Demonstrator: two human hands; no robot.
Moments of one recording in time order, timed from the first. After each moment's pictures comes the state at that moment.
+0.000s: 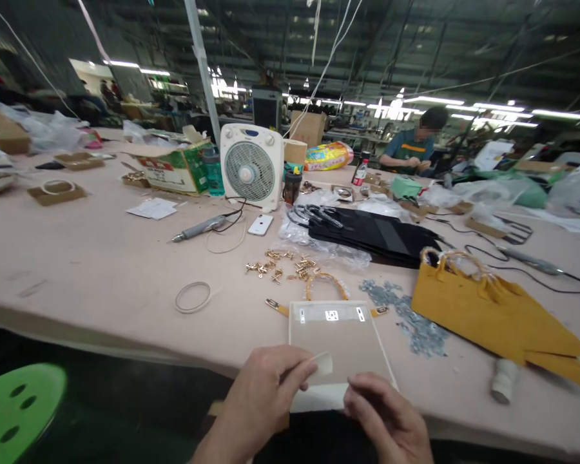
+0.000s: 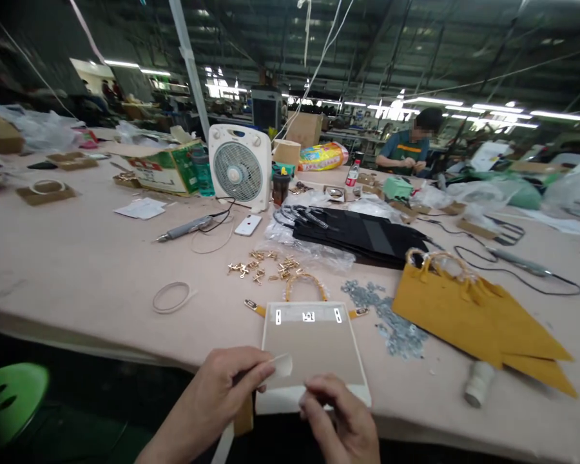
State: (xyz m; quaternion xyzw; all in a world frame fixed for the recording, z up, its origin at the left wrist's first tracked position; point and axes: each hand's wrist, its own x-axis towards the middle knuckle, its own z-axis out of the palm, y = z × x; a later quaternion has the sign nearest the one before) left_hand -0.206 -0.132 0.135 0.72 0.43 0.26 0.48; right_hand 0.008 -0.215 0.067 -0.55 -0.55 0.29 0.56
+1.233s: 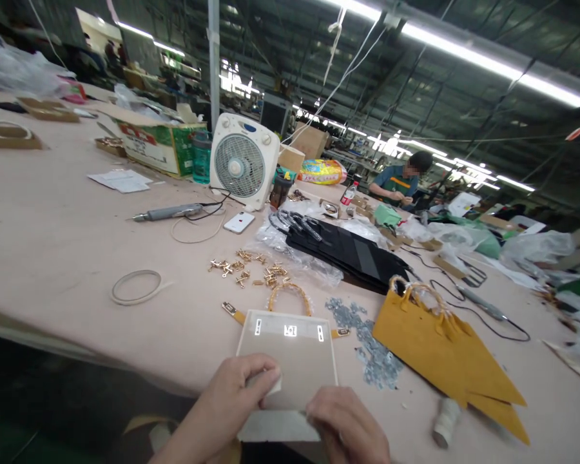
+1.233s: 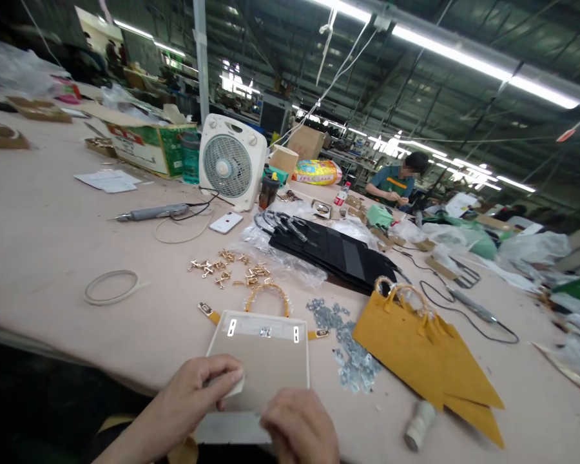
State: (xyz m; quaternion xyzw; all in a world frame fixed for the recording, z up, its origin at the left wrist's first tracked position) left_hand -0.148 -0.118 0.076 0.60 0.48 0.26 0.58; right_hand 0.082 -0.181 0.056 -0.43 -0.78 0.08 0.45
